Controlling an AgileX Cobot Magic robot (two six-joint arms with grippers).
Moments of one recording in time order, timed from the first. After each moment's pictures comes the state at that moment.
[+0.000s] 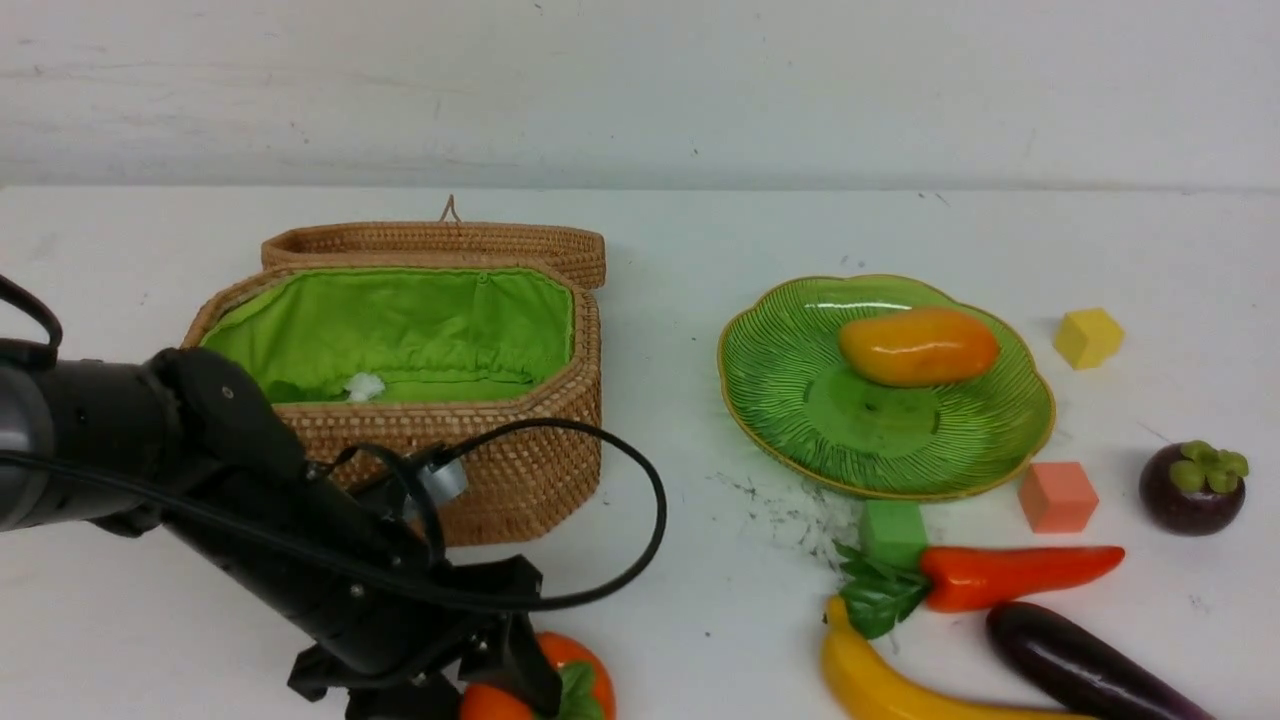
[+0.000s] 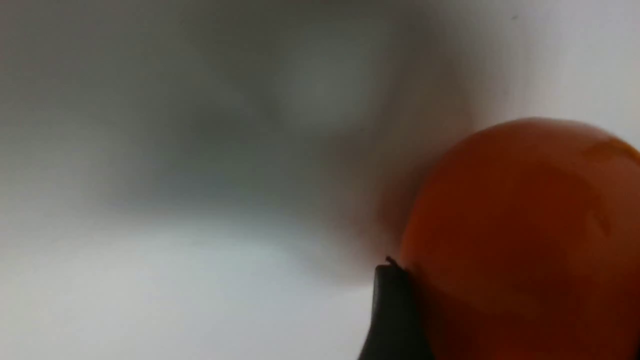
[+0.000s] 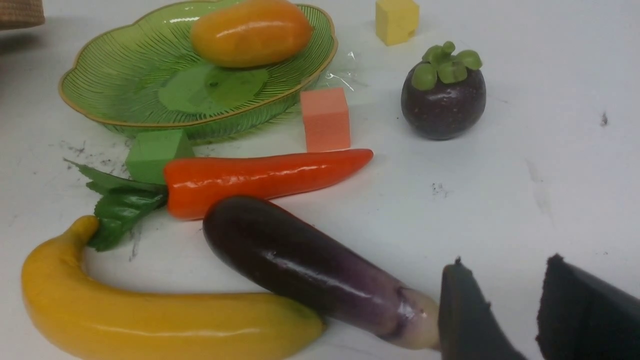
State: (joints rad) right arm 0.03 -0.01 0.02 -0.08 0.38 0.17; left arm -0.28 1.70 -0.88 -0.80 0.84 0.26
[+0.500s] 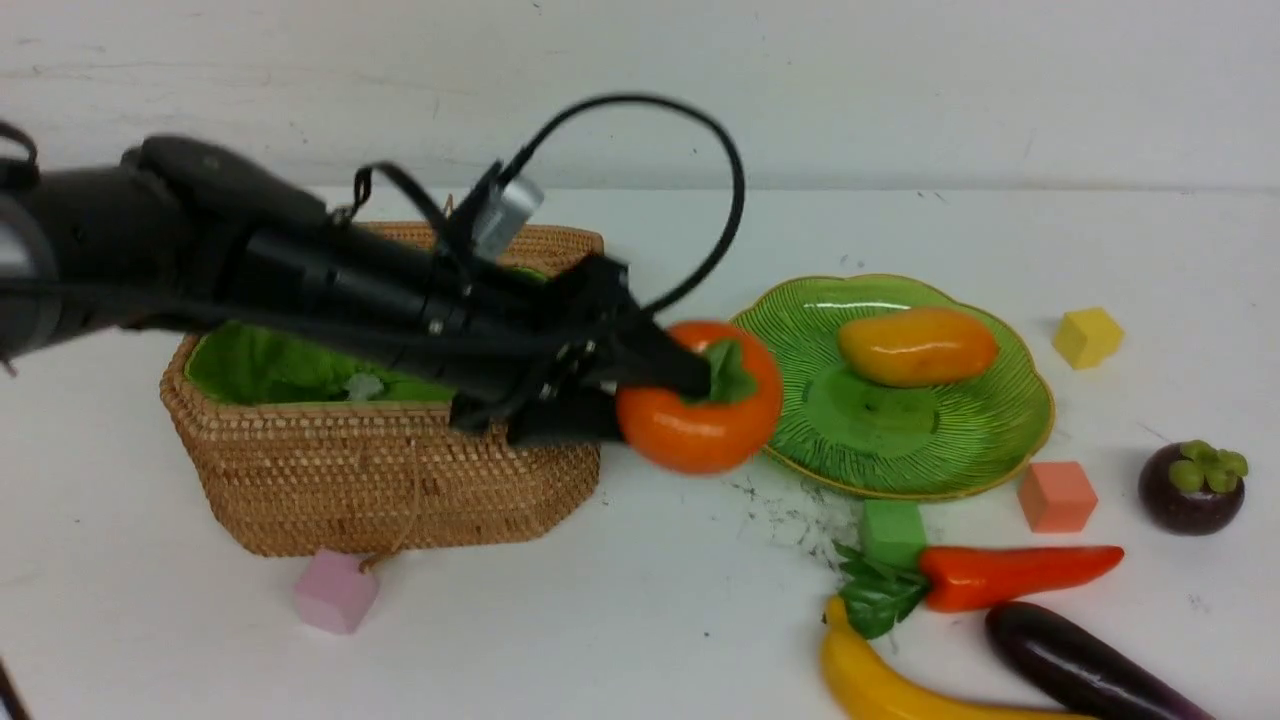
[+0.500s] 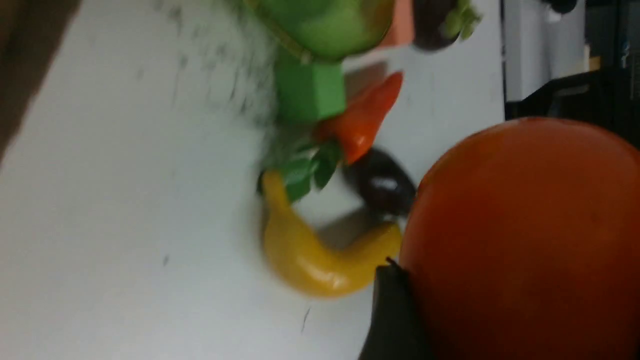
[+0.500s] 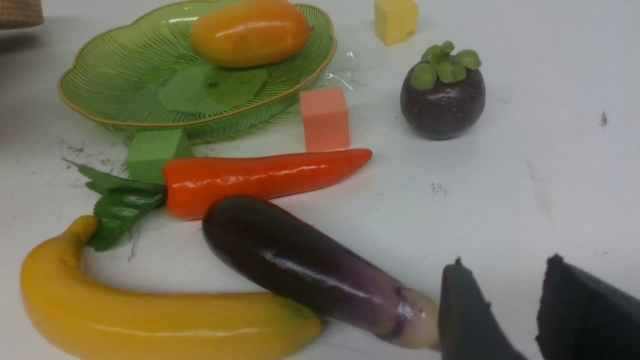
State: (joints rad) right arm 0.03 -0.01 0.02 -0.08 0.38 0.17; left arm -0.28 1.74 -1.29 -1.15 0.94 0.42
